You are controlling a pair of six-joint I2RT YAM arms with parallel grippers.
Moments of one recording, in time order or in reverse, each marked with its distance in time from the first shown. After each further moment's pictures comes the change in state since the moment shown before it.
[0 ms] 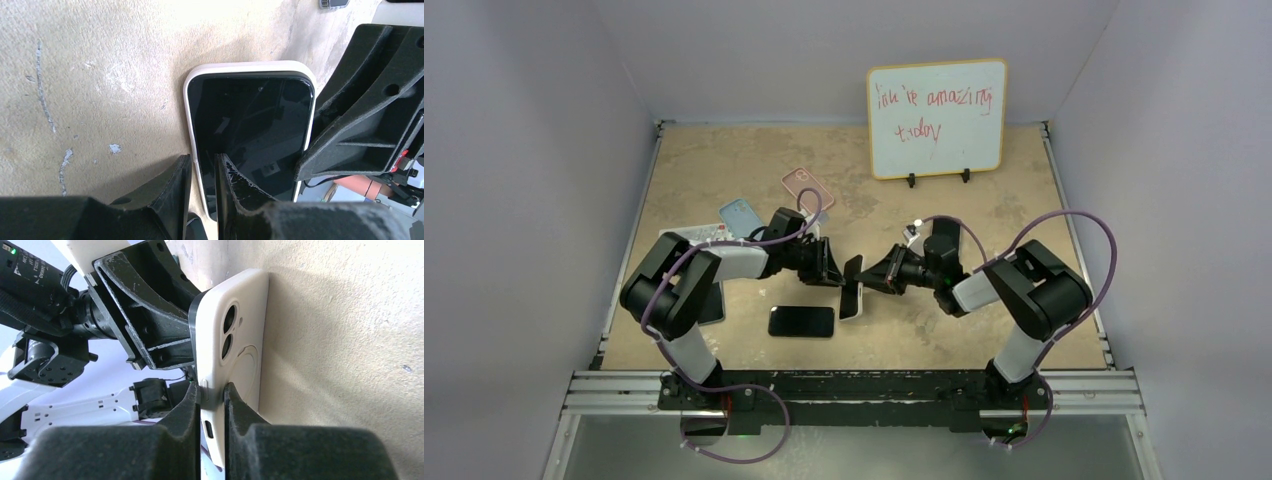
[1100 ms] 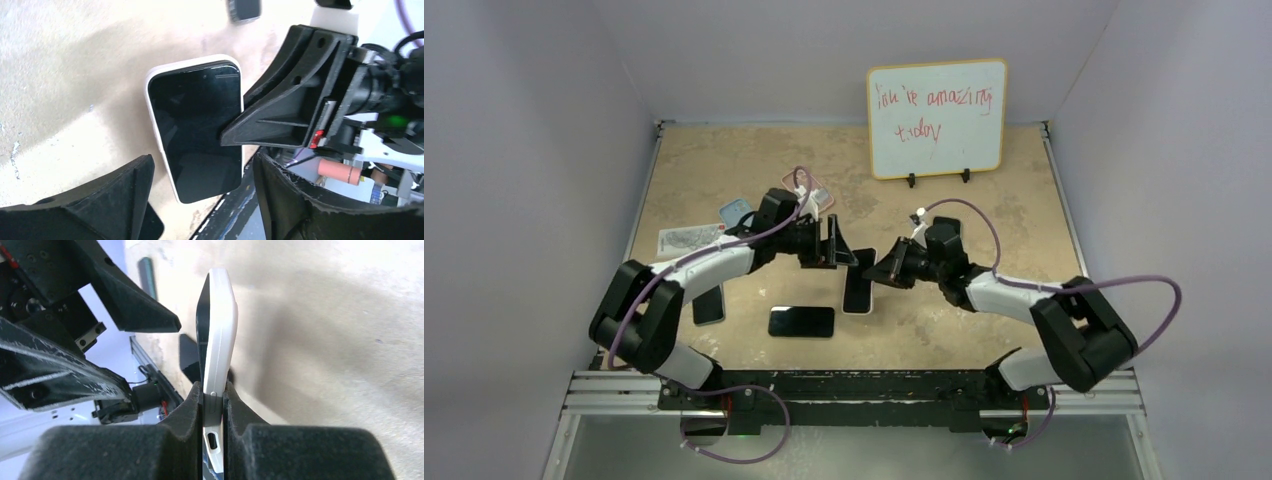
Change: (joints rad) left arm -0.009 -0.183 0.084 -0.141 0.019 0.008; right arm 0.015 -0.278 0.086 -0.525 0.137 -0.266
